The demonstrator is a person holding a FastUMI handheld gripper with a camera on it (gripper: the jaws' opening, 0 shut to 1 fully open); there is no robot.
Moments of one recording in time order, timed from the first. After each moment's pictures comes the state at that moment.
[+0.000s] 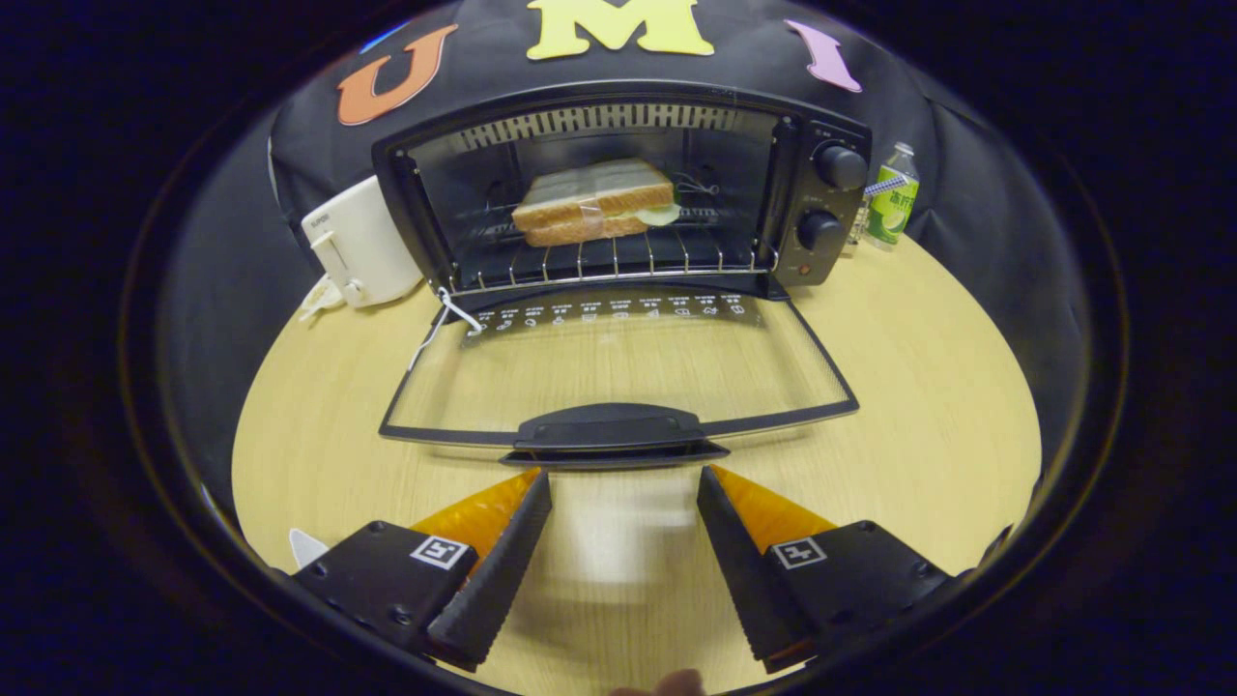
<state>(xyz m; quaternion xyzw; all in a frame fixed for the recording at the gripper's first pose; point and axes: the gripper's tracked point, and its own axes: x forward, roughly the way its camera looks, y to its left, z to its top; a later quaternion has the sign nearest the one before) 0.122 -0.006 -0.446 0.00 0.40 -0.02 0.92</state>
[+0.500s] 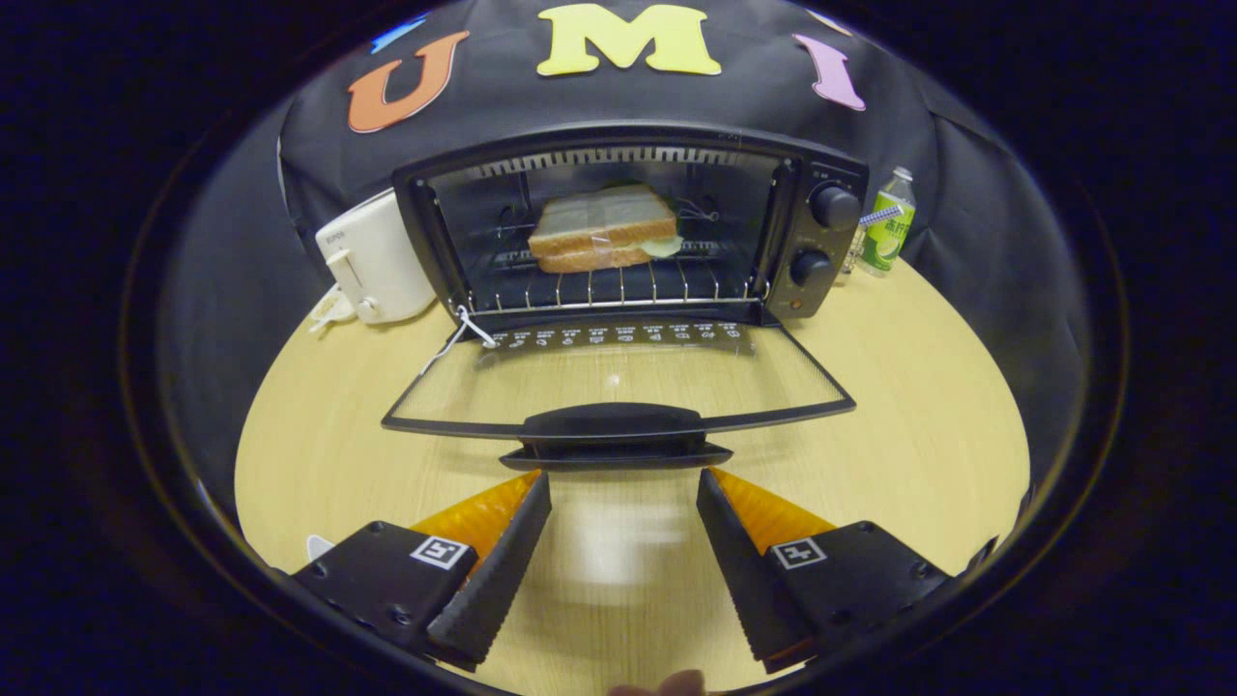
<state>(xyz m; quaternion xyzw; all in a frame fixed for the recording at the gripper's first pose) 0.114 -0.003 -0.410 -0.01 0.36 -0.02 0.93</state>
